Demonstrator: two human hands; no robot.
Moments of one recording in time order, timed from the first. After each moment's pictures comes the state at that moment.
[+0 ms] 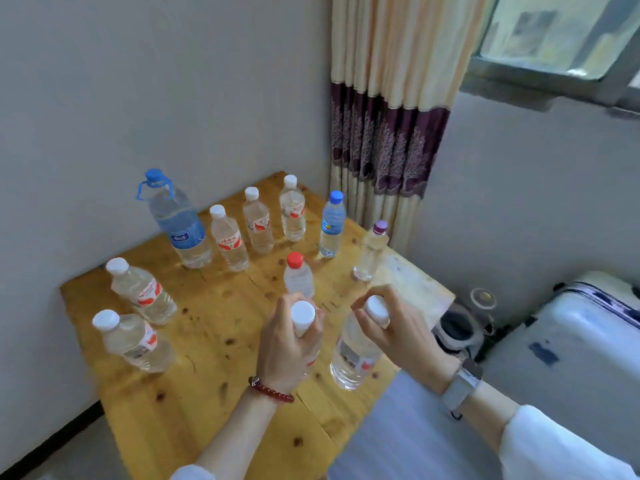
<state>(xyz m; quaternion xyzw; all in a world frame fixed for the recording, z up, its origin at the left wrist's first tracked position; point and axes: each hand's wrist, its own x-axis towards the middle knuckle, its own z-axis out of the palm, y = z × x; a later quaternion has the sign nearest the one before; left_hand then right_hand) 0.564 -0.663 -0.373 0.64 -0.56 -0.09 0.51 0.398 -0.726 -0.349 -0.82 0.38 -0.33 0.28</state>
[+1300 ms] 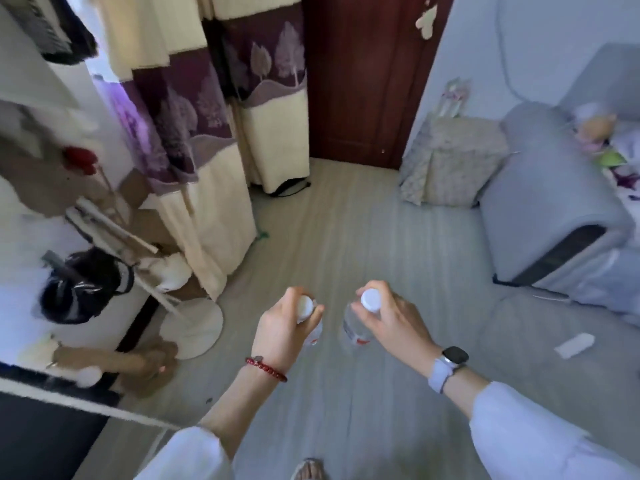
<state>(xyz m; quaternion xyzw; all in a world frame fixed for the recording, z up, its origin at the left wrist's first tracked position) -0.548 -0.249 -0.406 -0.12 -0.91 -0.40 0.07 -0.513 -0.071 -0.394 0.04 0.95 -0.28 -0.08</state>
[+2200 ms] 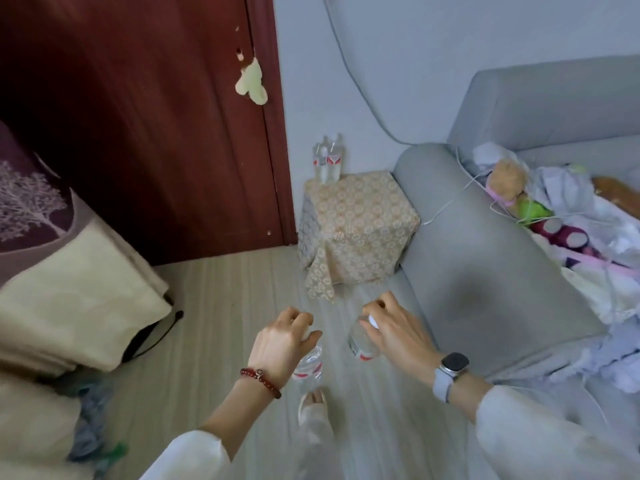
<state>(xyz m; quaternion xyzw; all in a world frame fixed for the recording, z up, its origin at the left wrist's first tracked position) -1.149 0.323 -0.439 -0.45 -0.87 -0.20 0.01 -1.029 0.494 -0.420 0.21 0.97 -0.16 0.00</state>
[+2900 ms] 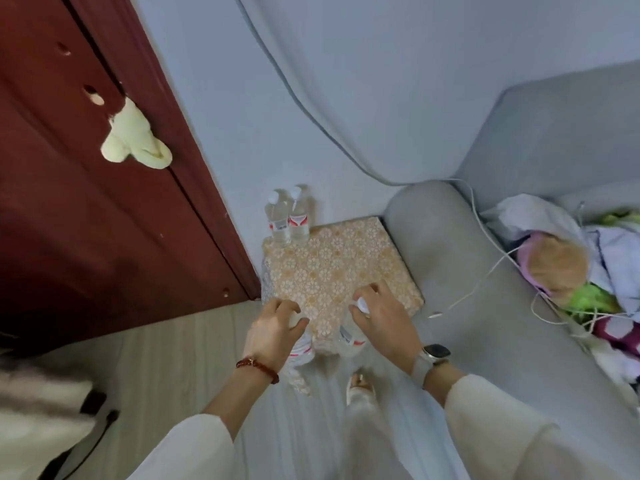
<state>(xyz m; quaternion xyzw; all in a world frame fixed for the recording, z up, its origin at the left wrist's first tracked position) -1.455 0.692 -0.494 -0.32 -0.90 -0.27 -0.11 -1.340 0.846 -0.474 0.28 0.92 -0.28 -0.05</state>
